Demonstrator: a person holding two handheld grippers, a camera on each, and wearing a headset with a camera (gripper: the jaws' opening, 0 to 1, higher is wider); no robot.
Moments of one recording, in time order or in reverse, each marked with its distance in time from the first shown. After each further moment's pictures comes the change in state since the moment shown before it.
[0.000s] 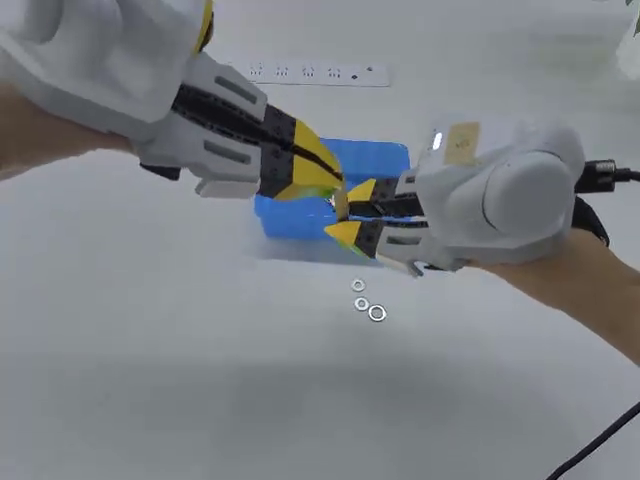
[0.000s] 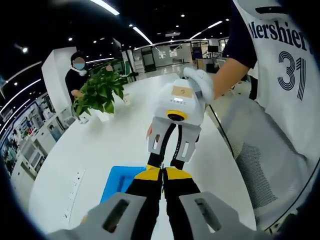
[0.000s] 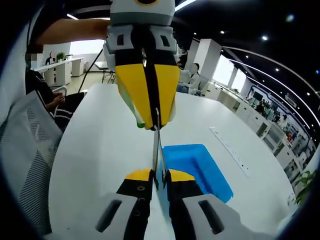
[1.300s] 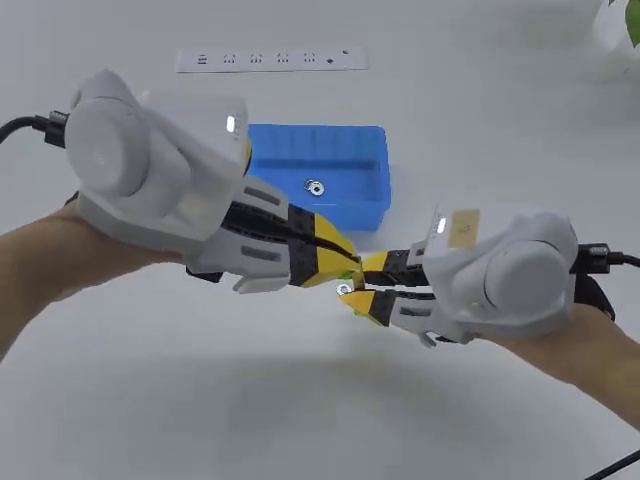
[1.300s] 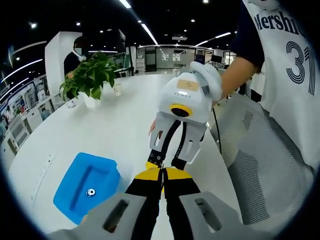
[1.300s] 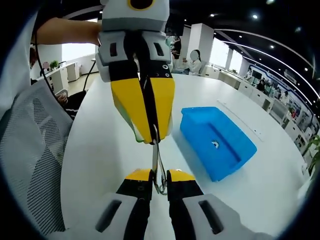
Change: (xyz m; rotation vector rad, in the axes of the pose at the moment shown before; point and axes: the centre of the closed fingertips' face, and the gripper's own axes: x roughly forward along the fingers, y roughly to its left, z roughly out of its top) left arm 0.059 -0.037 -0.032 -0.150 -0.020 -0.065; right arm -0.006 0.040 -0.065 0.147 0.076 0.031
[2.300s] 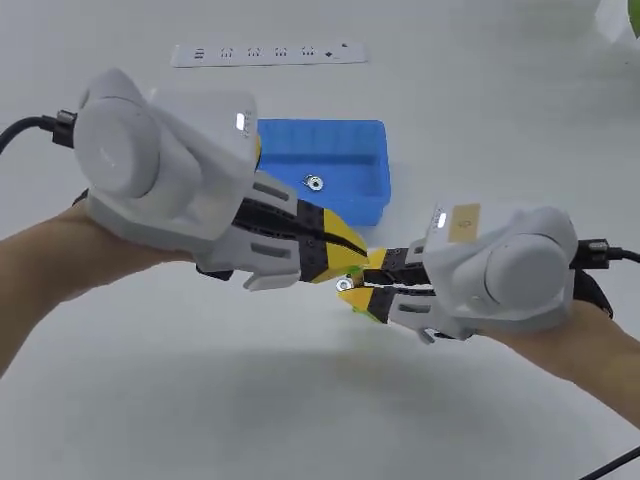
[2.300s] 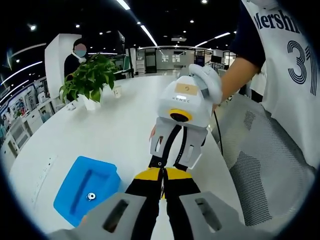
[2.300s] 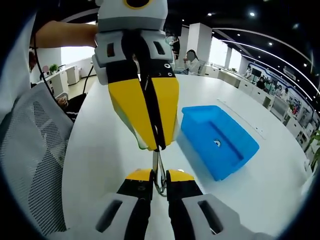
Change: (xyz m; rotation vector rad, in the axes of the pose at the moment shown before) left arm 0.006 -0.002 0.005 0.019 -0.015 0.006; right arm 0.002 0.003 0.000 0.025 -0.011 0.009
